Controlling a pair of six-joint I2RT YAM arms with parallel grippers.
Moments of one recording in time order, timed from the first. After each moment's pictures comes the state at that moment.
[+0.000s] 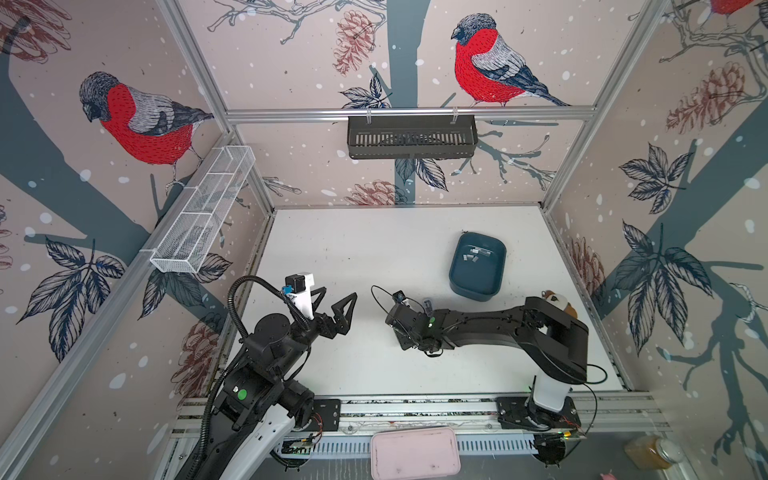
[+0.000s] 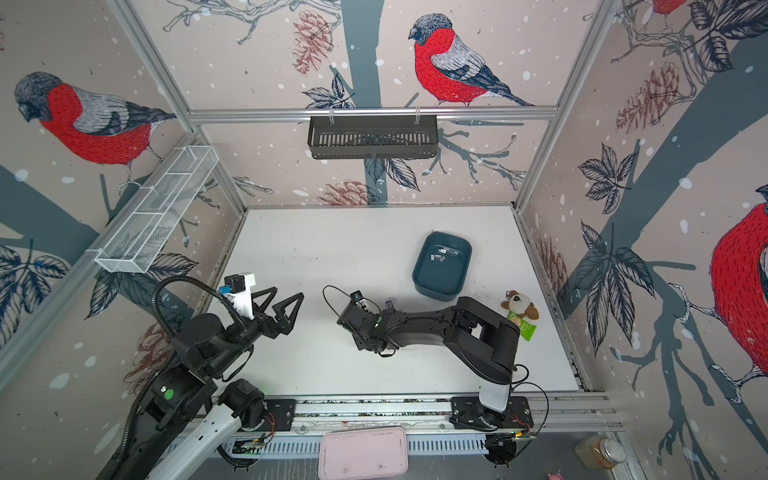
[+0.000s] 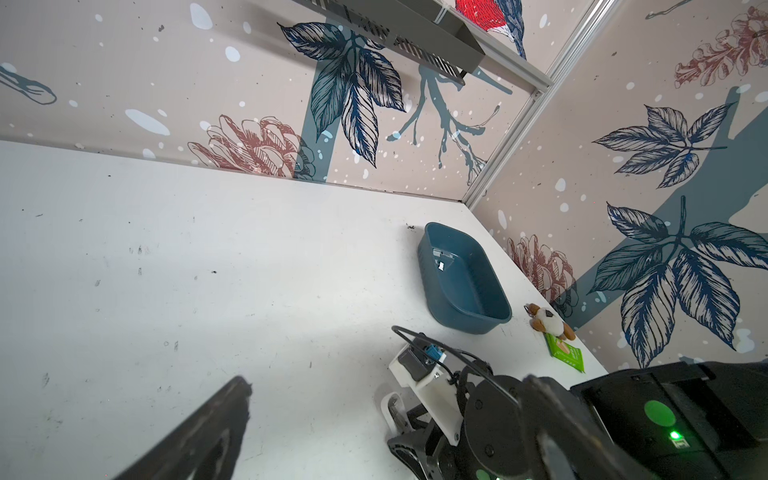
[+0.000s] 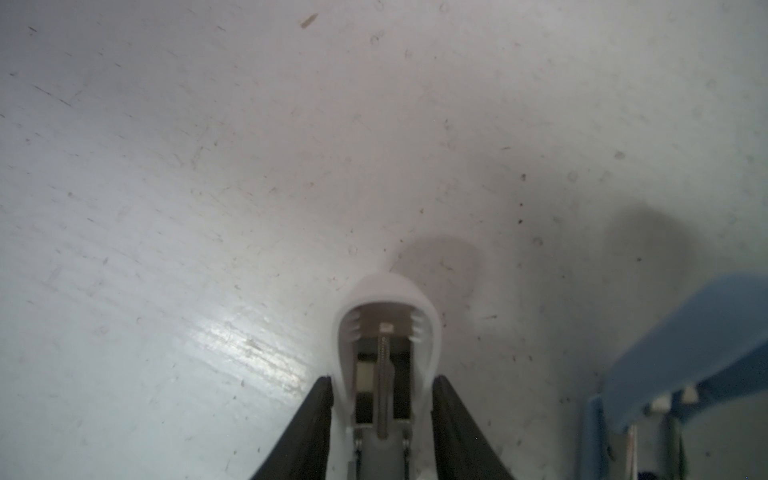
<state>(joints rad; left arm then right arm) -0.51 0.33 0.61 -0.45 0.03 -0.42 1.16 1.81 1.01 -0.31 0.29 0.57</state>
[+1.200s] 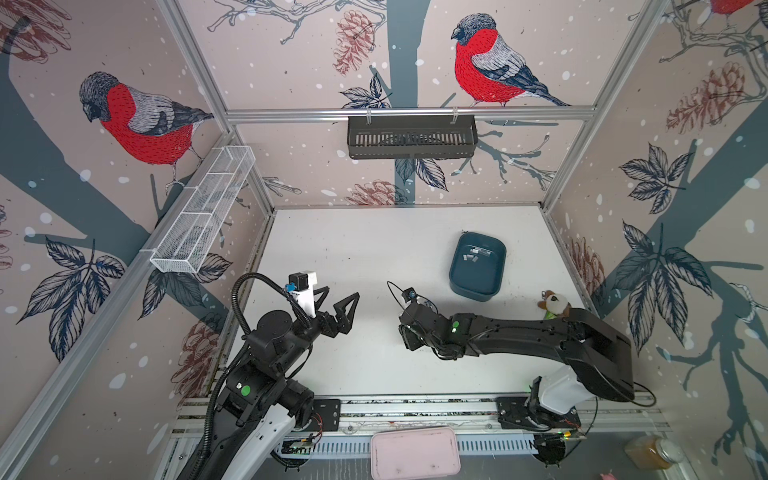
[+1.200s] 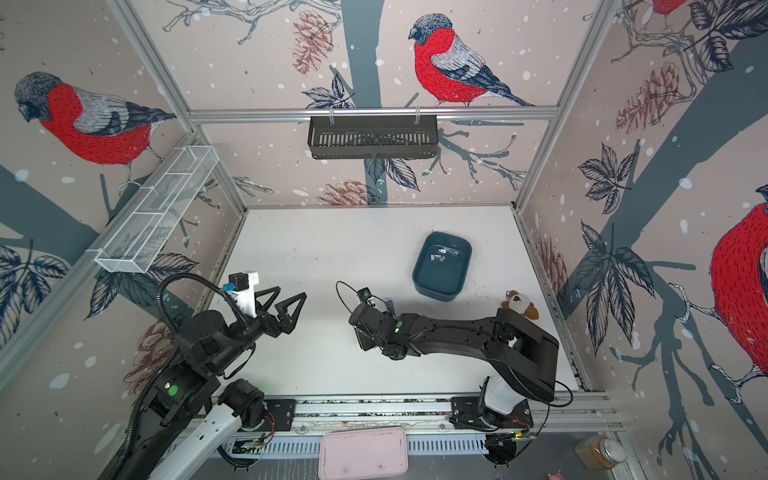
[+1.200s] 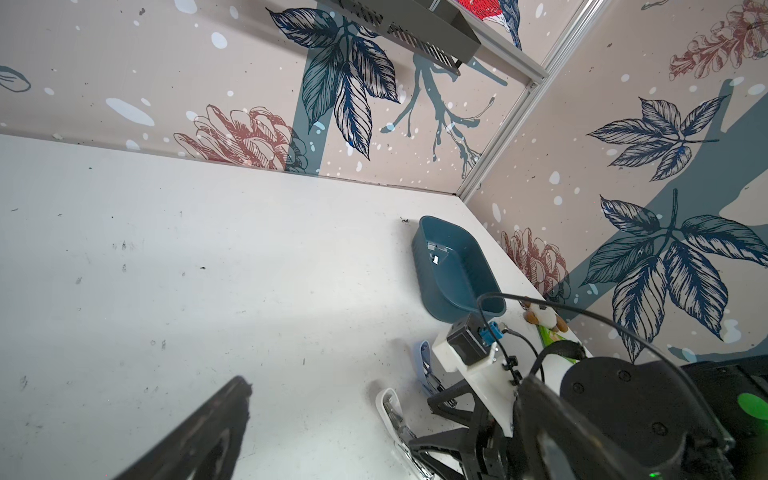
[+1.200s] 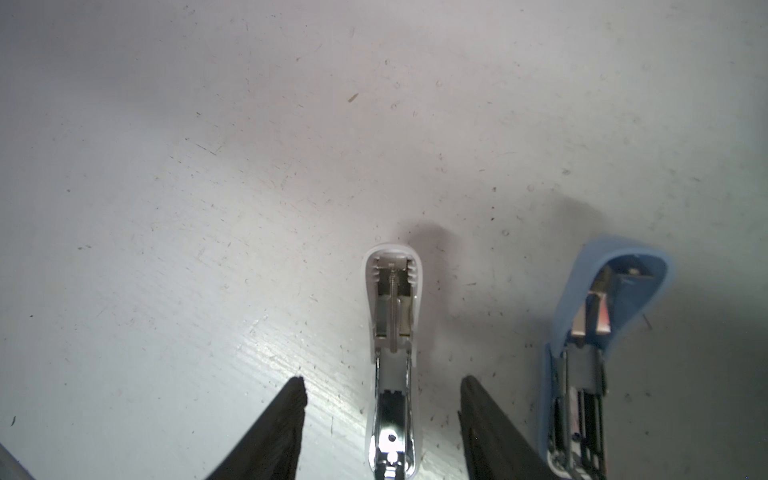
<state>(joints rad) -0.48 0.35 0.61 -0.44 0.09 -0.42 1.17 1.55 0.87 -0.24 0.26 0.57</state>
